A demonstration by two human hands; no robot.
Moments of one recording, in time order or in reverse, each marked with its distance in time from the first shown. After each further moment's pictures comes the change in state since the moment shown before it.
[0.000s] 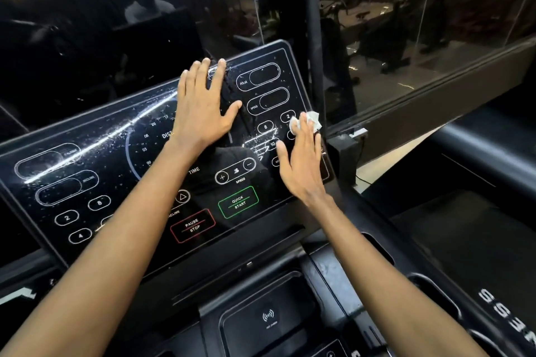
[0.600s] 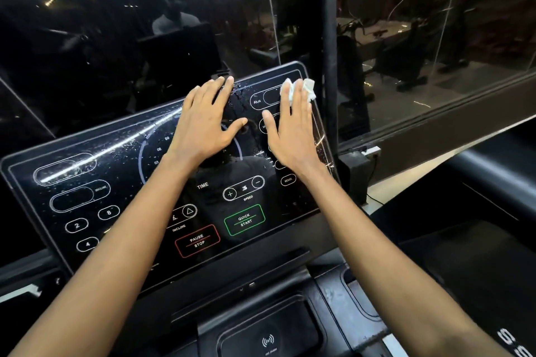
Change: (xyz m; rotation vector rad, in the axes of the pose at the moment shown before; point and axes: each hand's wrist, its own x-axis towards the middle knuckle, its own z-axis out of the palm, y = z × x) left_hand 0.001 -0.020 -0.007 -0.011 0.026 0.061; right_hand 0.093 -0.049 0.000 -0.133 -0.004 -0.150
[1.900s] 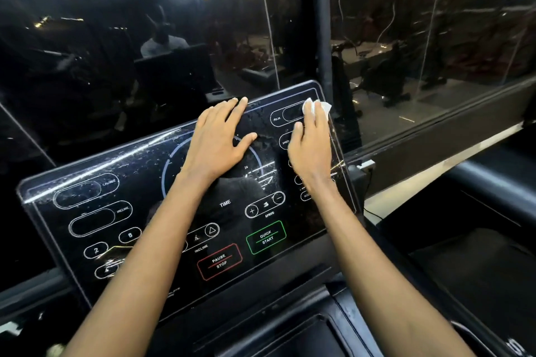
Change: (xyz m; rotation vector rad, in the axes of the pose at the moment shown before) left_hand -0.005 -0.025 -0.002 -0.106 0.054 0.042; right_hand 0.005 -0.019 0.008 0.097 0.239 0.172
